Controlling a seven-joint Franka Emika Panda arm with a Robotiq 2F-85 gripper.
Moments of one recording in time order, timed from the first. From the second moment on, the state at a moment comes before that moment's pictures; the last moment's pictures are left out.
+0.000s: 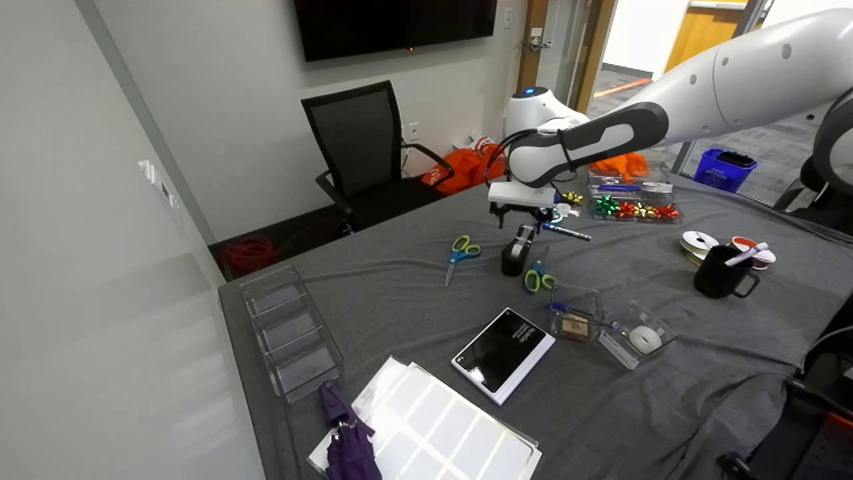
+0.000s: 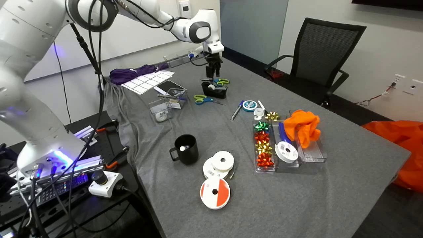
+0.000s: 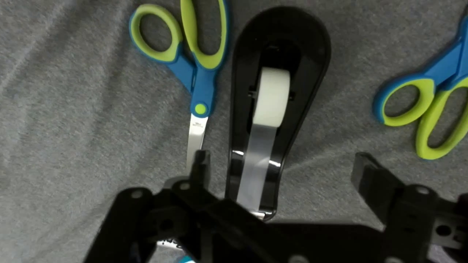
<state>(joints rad) 0.12 0.94 -0.09 -1.21 -0.04 2.15 1.04</state>
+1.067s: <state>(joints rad) 0.09 1.03 -0.05 -1.26 0.08 2.28 0.82</state>
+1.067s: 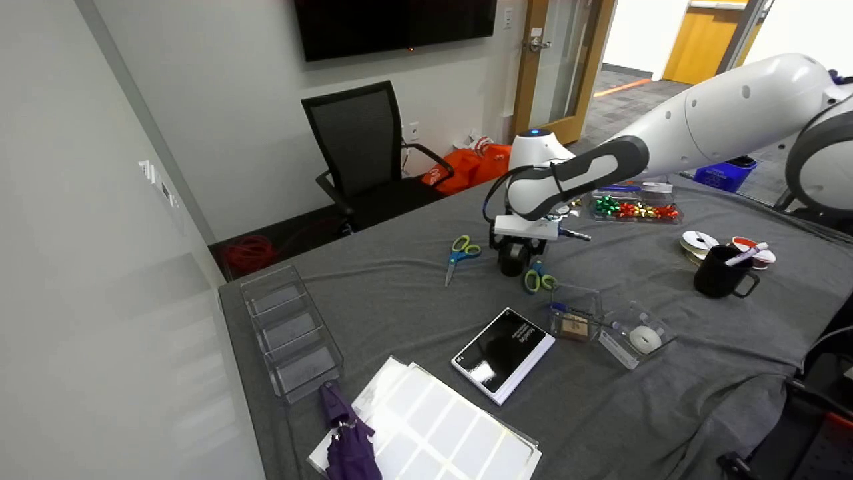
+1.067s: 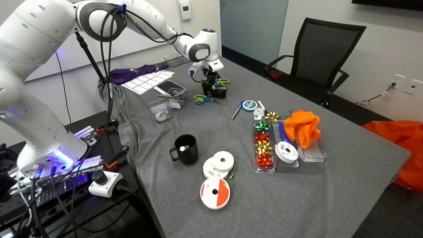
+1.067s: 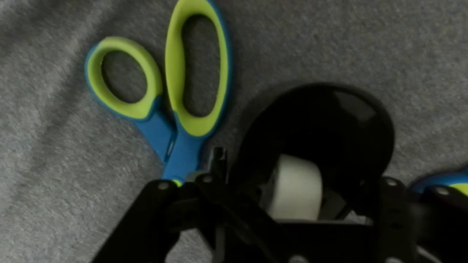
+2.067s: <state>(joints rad) 0.07 0.87 -0.05 -1.44 0.10 2.31 0.63</state>
